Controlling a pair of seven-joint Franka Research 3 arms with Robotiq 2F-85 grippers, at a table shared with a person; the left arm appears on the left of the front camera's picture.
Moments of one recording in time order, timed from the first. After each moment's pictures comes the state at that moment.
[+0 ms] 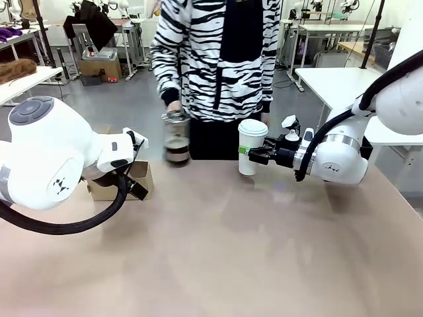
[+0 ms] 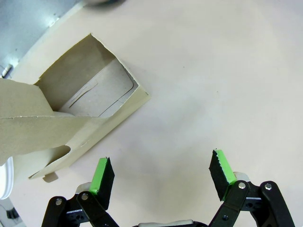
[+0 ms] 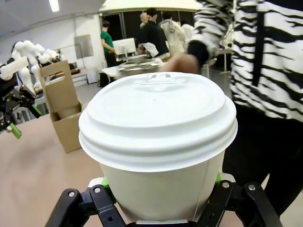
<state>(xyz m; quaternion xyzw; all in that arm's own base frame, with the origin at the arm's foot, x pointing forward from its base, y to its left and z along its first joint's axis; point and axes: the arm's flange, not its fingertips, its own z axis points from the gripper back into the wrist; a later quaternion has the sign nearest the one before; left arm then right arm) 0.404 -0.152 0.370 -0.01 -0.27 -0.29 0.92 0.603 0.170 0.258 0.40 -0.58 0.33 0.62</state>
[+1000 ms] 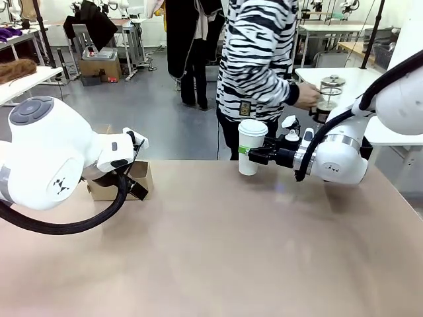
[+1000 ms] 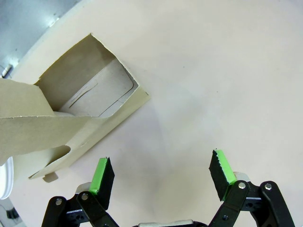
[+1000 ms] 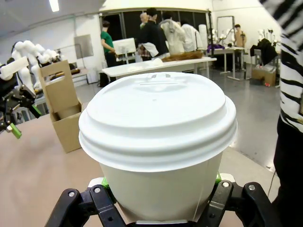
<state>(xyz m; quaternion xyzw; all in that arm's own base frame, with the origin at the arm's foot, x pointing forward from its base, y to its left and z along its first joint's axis) 0.404 -0.152 0.370 -0.01 -0.27 -0.29 0.92 0.603 0.170 0.258 0.40 -0.58 0.33 0.62</state>
